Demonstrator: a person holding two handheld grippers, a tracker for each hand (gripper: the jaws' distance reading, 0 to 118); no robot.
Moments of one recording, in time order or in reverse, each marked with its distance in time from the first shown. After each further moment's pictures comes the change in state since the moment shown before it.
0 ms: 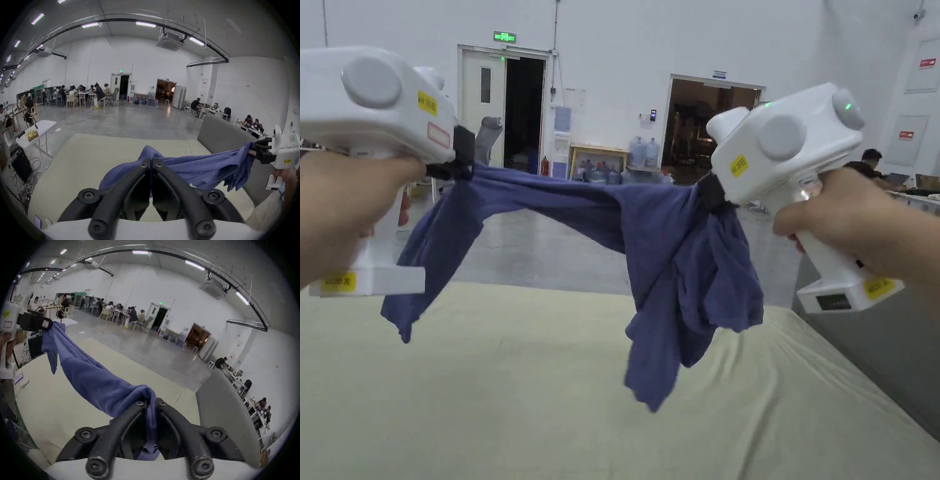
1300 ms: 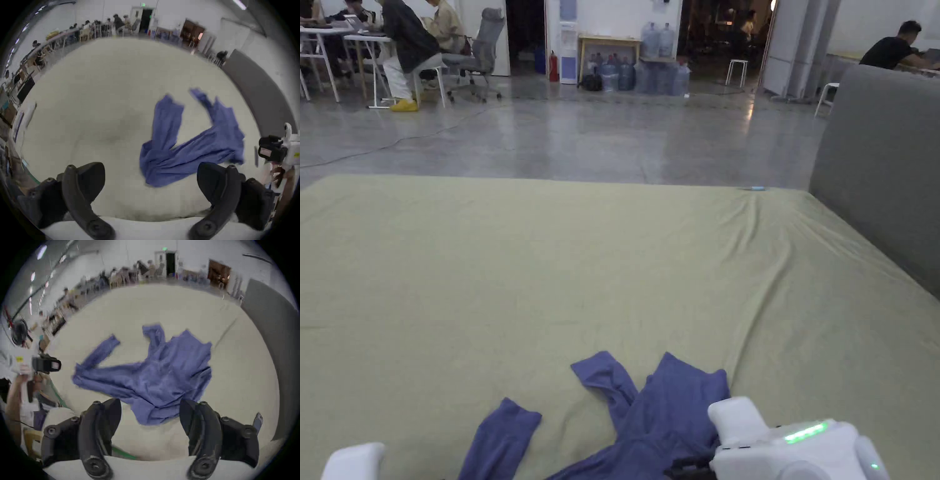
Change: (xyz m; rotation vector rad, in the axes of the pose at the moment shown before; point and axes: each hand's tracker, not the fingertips) left arm -0.066 -0.458 0.173 -0.519 0.094 0.200; right arm -0.211 -0.386 0.102 -0.358 0.388 -0.334
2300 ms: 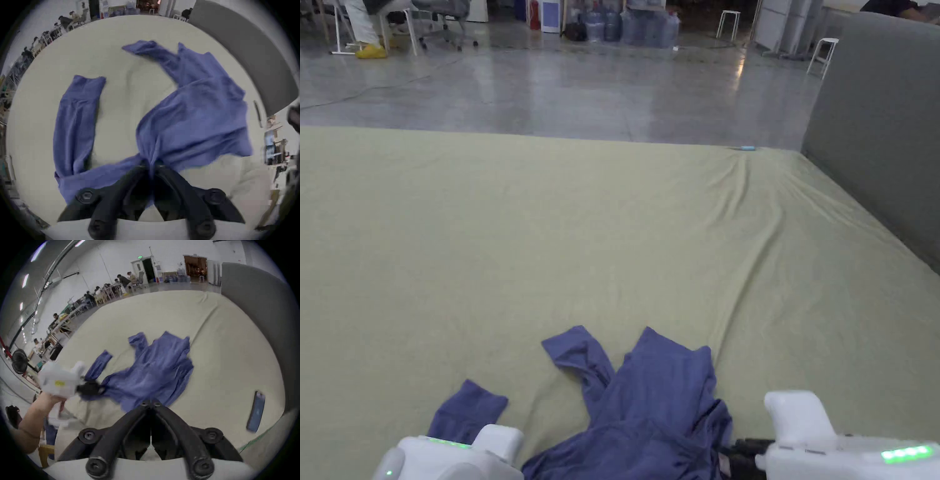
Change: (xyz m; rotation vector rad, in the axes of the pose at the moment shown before) left arm 0.125 0.010 -0.150 -0.375 -0.177 -0.338; right arm 0.051 0.015 -0.001 -0.004 -0.044 -0.186
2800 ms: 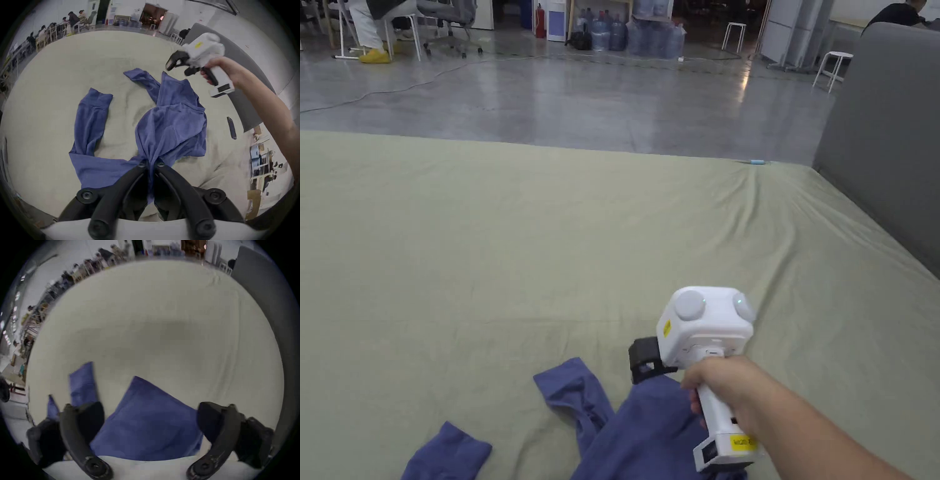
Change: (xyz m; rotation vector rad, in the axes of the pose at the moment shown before) left arm 0.001 -0.033 0.083 0.138 -0.065 0.067; right arm 0.038 0.187 -0.290 -0.389 -0.186 -0.046
